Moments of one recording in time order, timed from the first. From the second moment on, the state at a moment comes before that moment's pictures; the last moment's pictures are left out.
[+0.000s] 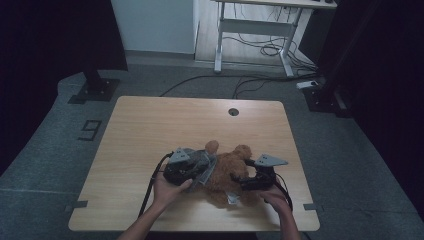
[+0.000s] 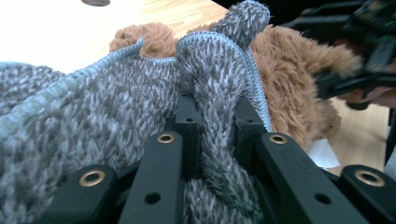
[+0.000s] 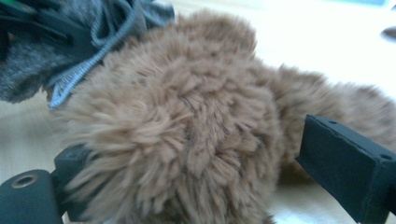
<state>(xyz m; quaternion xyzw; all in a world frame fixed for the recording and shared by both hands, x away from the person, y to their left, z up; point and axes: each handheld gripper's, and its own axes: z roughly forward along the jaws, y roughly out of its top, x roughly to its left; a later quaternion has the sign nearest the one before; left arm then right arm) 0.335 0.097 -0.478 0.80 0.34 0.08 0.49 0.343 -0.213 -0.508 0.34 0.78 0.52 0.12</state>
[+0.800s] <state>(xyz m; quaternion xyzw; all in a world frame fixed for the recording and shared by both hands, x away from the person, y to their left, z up) 0.354 0.054 -0.440 0.80 0.33 0.06 0.49 0.331 -0.191 -0.528 0.27 0.78 0.51 0.23</state>
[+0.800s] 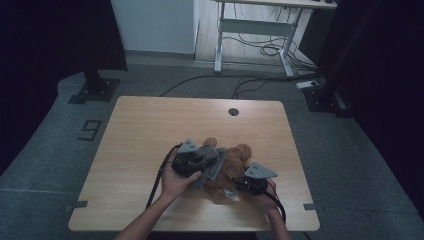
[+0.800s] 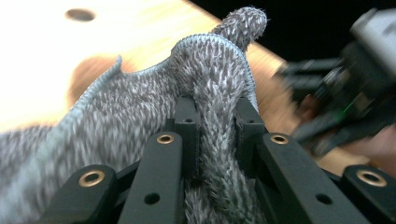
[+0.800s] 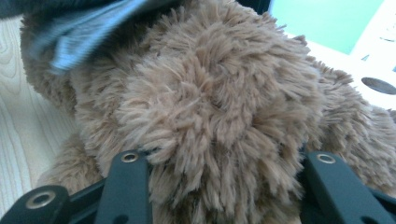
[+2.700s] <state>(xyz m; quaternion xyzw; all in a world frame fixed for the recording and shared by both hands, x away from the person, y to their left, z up) 0.358 0.179 -0.488 0.77 0.47 0.14 0.41 0.321 -0.190 -0.539 0.29 0.76 0.53 0.25</state>
